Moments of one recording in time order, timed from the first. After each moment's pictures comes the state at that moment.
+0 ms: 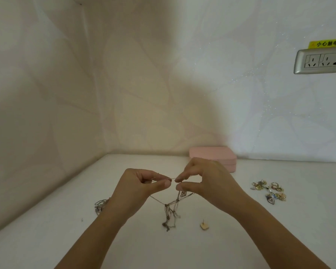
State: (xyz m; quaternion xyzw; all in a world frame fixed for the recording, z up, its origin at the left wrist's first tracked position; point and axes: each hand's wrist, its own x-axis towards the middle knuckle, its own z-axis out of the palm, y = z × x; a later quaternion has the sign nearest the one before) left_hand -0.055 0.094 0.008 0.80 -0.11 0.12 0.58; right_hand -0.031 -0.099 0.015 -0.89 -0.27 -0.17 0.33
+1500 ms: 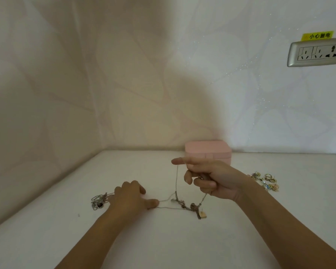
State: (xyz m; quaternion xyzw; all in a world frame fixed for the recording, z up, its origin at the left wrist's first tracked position) left_hand -0.025 0.105 -0.035 0.98 0.08 0.02 0.20; right_hand -0.004 -0.125 0.006 -0.62 -0.21 0.26 0.71
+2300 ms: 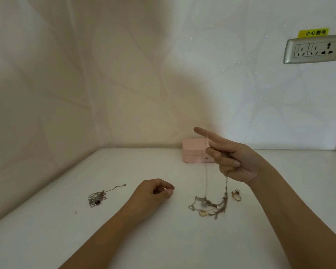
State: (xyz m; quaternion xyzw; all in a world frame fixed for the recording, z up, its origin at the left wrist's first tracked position) left_hand -0.025 0.074 -0.050 0.87 -0.11 0.04 0.48; right_hand 0.001 -0.165 0.026 -0.49 -0.21 0.23 0.82
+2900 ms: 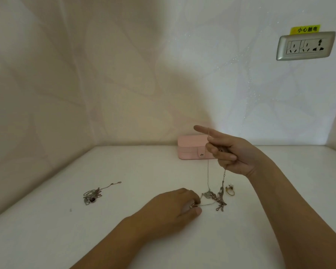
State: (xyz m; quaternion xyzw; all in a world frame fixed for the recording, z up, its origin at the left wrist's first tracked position) left_hand -0.054 0.033 -0.045 0.93 -0.34 0.02 0.16; right_hand 0.005 -0.178 0.026 -0.54 -0.18 0.18 0.80
